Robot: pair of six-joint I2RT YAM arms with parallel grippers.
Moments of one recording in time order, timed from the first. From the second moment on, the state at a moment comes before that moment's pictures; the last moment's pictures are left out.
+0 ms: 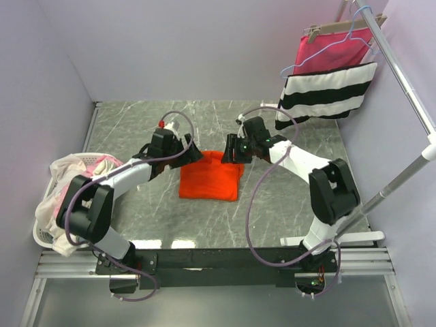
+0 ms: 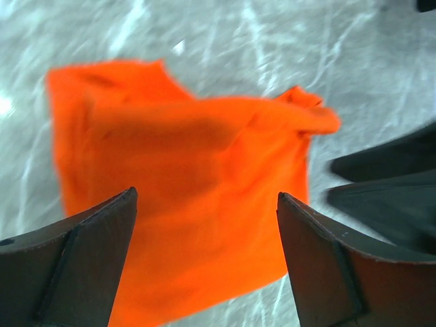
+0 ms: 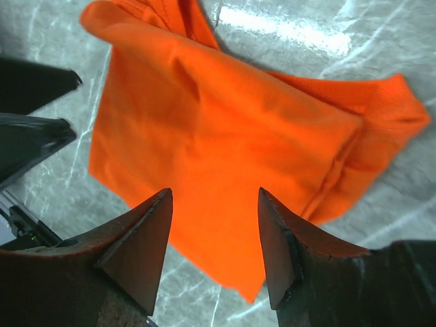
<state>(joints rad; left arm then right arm) -0.41 1.54 0.88 0.02 0.18 -0.66 0.48 1.72 1.20 -0.30 -0.31 0.46</state>
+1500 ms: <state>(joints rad) -0.36 1.93 1.09 0.22 0.17 -0.56 0.39 2.07 1.37 -0.14 -0.32 0.46</state>
